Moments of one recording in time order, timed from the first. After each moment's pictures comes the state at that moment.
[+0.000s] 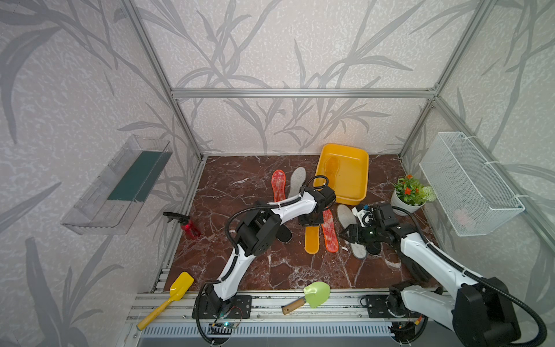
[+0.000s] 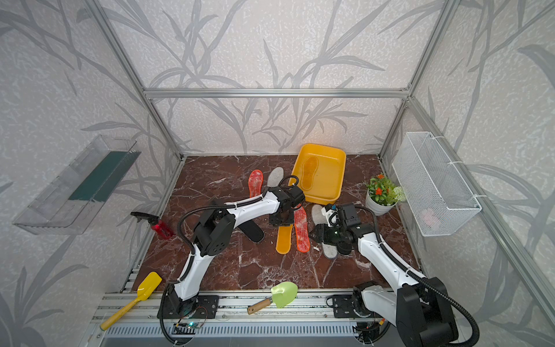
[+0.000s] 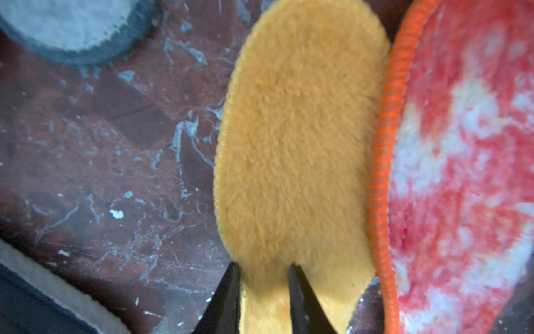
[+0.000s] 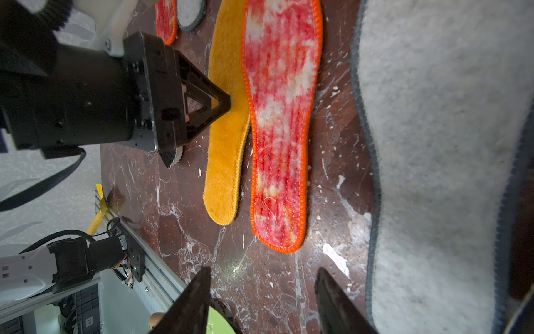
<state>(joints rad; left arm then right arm) -0.82 2.25 1.78 -1.01 -0.13 -0.88 0.25 1.12 0.60 -0.50 -0.57 0.40</state>
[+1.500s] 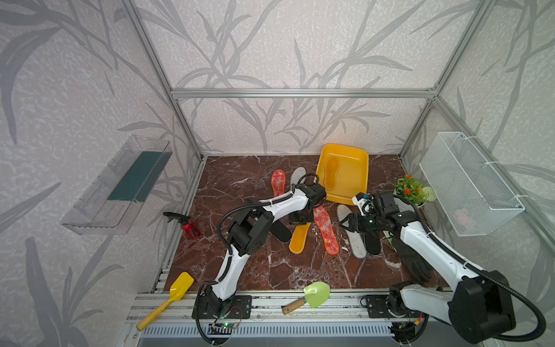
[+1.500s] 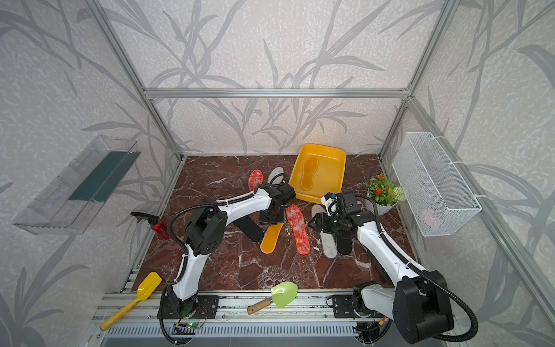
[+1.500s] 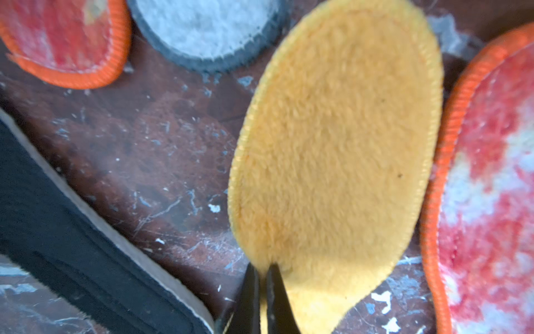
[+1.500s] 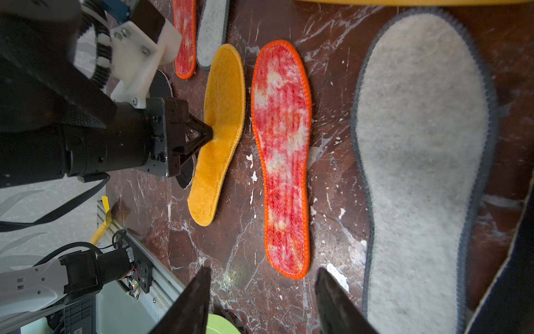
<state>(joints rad) -0.77 2.17 1.71 -1.06 -0.16 -0.82 0.24 1.20 0.78 -0.60 -0.54 0.37</state>
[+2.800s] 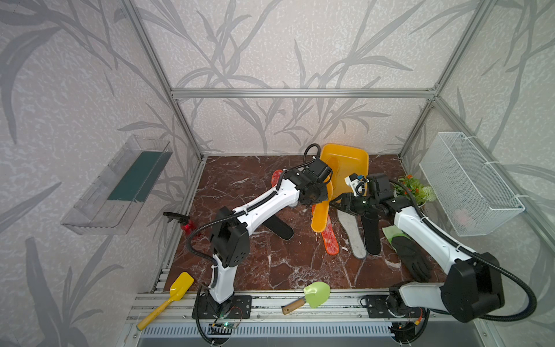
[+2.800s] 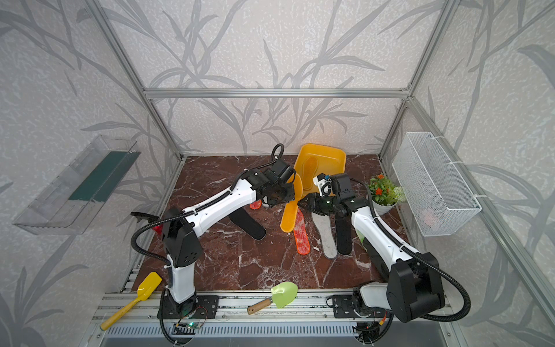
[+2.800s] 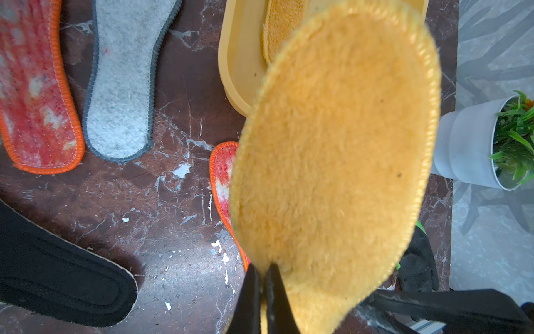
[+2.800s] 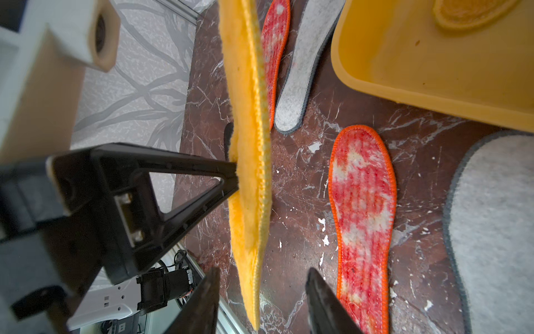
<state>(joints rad) -0.79 1.95 1.85 -0.91 -0.03 -0.83 0.28 1.35 0.98 -0.42 -0.66 0.54</state>
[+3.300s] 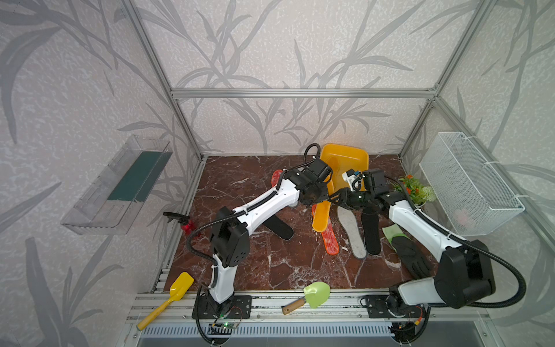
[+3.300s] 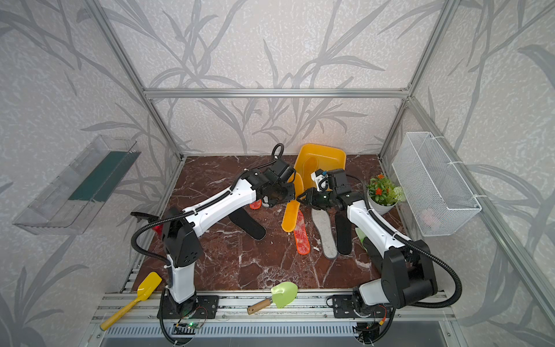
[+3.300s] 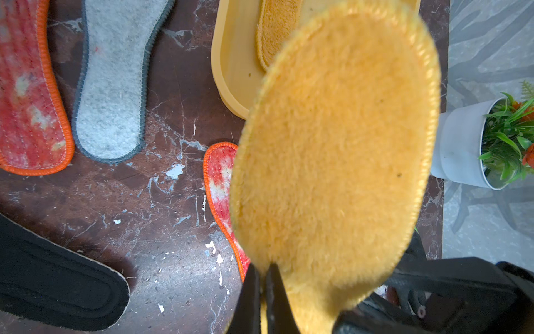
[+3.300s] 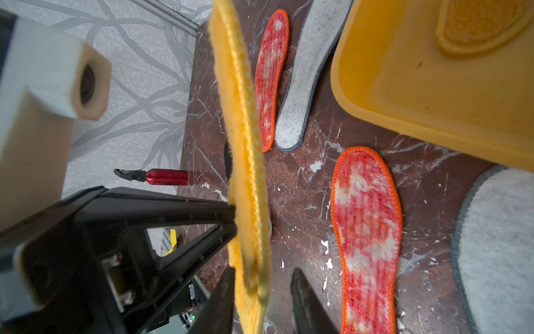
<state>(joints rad) -0.79 1.96 1.85 -0.89 -0.02 -0.84 0.29 1.44 1.03 -0.37 -0.65 0.57</state>
